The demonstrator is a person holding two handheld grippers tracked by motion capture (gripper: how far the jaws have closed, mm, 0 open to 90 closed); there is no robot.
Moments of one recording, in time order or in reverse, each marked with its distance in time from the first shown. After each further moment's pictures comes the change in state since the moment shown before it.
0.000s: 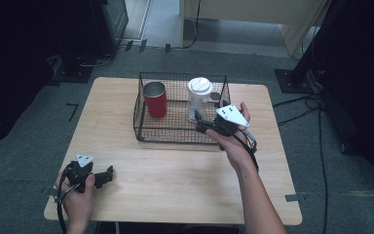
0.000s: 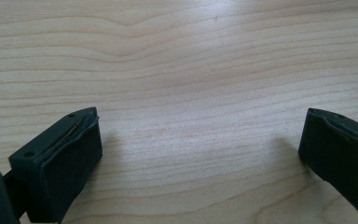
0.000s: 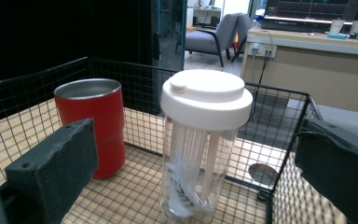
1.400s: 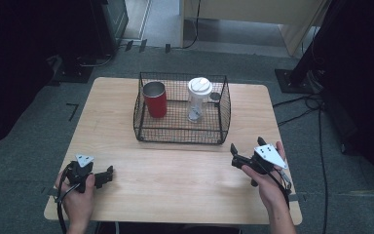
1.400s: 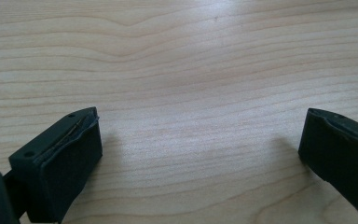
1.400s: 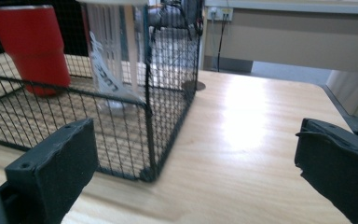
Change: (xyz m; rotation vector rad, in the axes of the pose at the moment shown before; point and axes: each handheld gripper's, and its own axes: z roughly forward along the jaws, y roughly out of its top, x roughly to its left) left arm 0.000 0.000 0.000 0.001 0.000 0.001; right arm -0.065 -0.087 -0.101 0.083 -0.133 0.057
